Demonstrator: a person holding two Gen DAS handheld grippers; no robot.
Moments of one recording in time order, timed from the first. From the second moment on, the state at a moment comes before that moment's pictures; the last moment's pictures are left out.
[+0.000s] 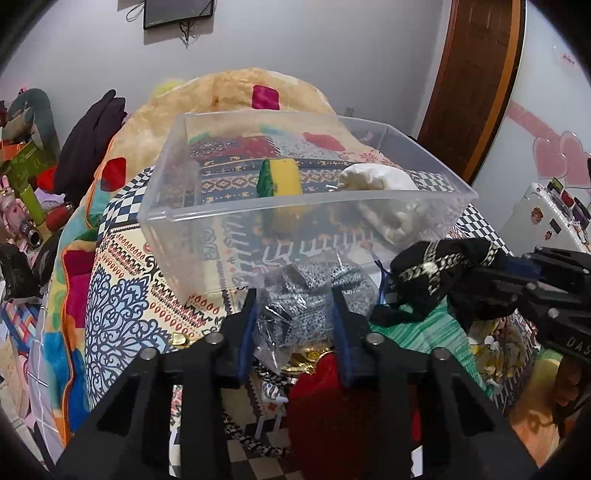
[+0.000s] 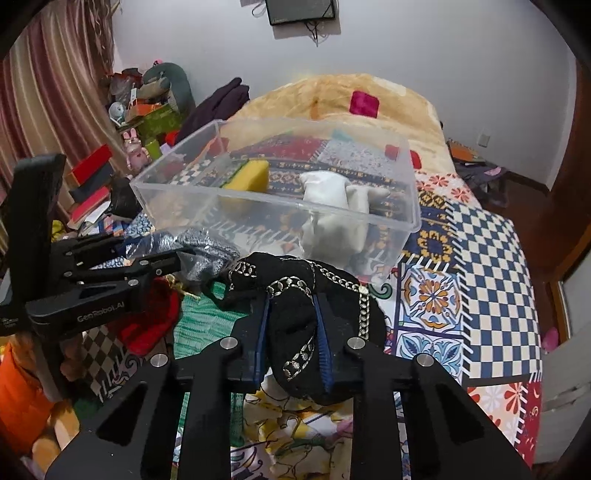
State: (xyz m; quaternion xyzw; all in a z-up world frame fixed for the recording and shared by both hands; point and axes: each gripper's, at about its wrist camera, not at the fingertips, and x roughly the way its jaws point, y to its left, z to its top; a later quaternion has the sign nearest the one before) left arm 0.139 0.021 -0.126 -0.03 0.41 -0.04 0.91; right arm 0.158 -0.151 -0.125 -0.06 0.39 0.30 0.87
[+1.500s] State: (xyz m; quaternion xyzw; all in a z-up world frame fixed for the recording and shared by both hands) left arm 0.171 0.052 -0.058 -0.02 0.32 0.00 0.95; right arm 0.217 -0.118 -0.058 -0.03 0.30 0.28 0.91
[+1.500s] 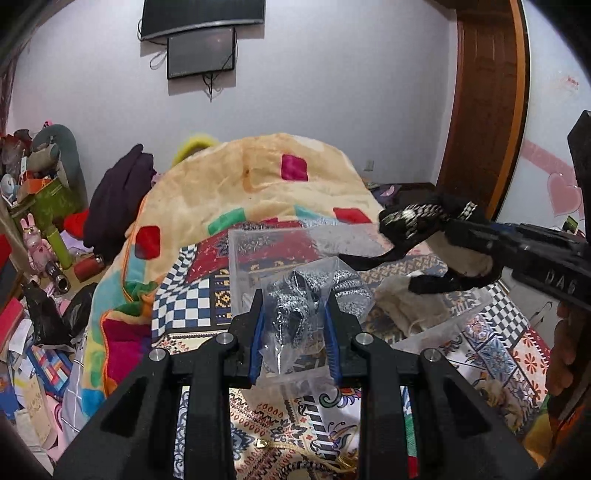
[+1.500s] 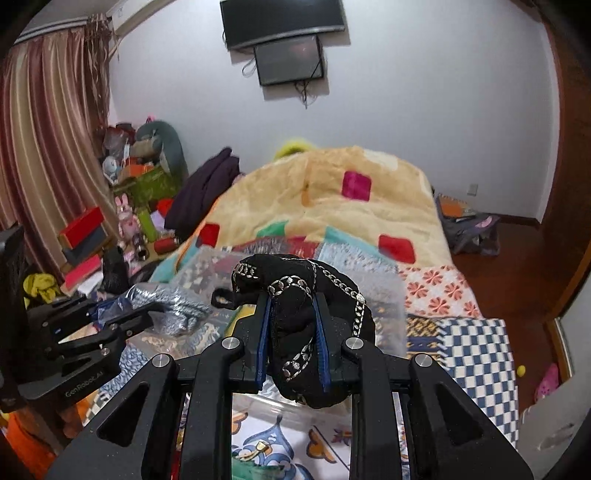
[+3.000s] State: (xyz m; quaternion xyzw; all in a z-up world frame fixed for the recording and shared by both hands) left arm 0.095 0.031 -0.054 -0.04 0.34 -0.05 0.94; right arm 0.155 -0.143 -0.072 -0.07 0.33 0.31 0.89
